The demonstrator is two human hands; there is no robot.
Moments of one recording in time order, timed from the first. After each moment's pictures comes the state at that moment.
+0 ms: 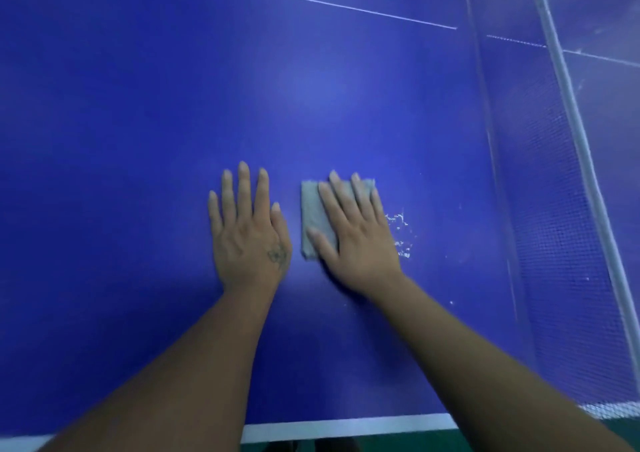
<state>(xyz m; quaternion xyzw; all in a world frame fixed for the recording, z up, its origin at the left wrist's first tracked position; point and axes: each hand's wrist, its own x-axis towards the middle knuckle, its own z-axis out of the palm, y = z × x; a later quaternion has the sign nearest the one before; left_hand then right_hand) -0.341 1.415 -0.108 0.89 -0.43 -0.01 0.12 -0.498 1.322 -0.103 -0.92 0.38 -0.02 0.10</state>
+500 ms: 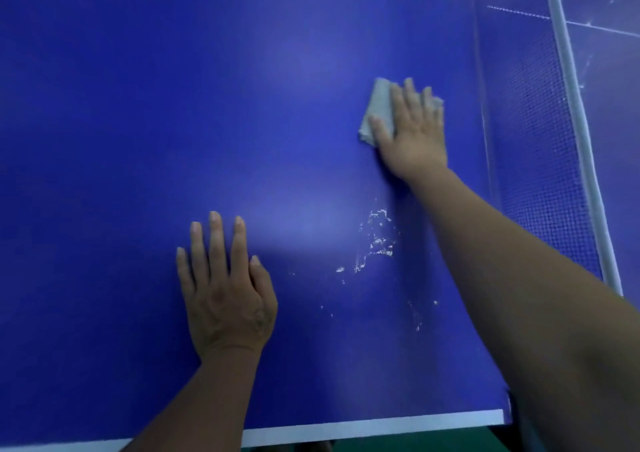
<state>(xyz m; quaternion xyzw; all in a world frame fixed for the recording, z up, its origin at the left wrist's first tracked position) -0.394 1.468 -0.116 0.90 -0.41 -0.02 0.12 -0.517 1.130 -0.104 -0.84 0.54 0.02 0.09</state>
